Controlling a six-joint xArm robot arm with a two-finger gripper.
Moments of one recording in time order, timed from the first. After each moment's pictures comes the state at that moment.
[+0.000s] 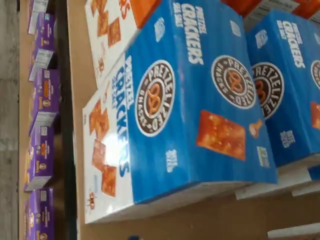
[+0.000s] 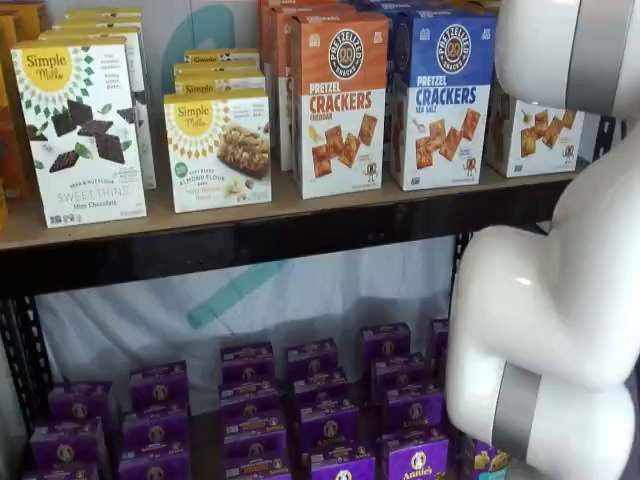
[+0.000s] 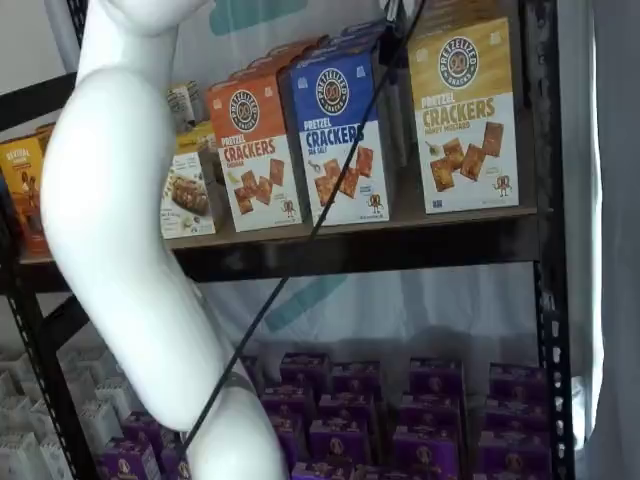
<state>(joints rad) -0.85 -0.28 -1.60 0.67 1.71 -2.16</state>
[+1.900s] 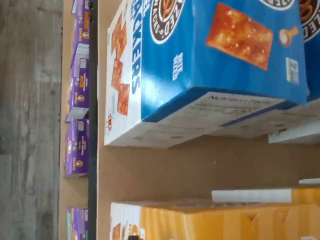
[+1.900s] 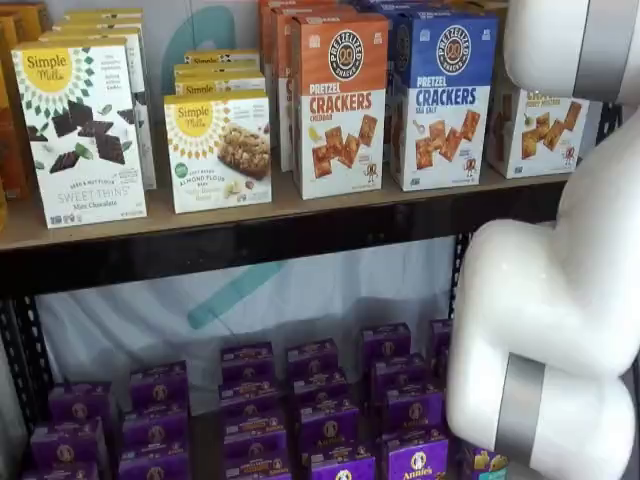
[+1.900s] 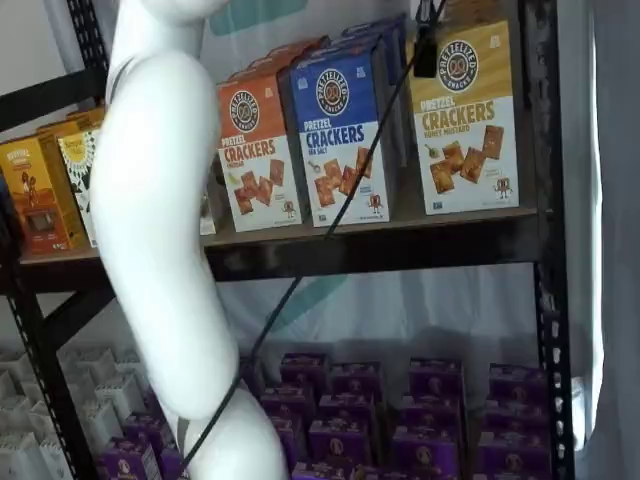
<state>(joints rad) -0.75 -0.14 -1.75 0.42 1.71 -2.19</state>
